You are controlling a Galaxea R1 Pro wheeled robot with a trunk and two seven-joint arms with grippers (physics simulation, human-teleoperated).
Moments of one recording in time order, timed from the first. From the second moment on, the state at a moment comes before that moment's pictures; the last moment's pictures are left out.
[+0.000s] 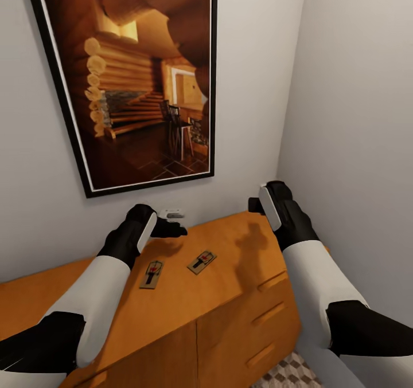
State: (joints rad) left arm -1.01 -0.11 -0.06 -0.79 0.05 1.04 -0.13; right arm -1.09 0.13 0.02 -0.92 -0.23 1.04 -0.43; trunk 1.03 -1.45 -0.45
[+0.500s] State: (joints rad) left arm -1.01 -0.10 -0.06 -0.78 0.05 1.03 -0.13; right arm -1.09 0.12 0.02 -0.91 -0.23 1.04 -0.43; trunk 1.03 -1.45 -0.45
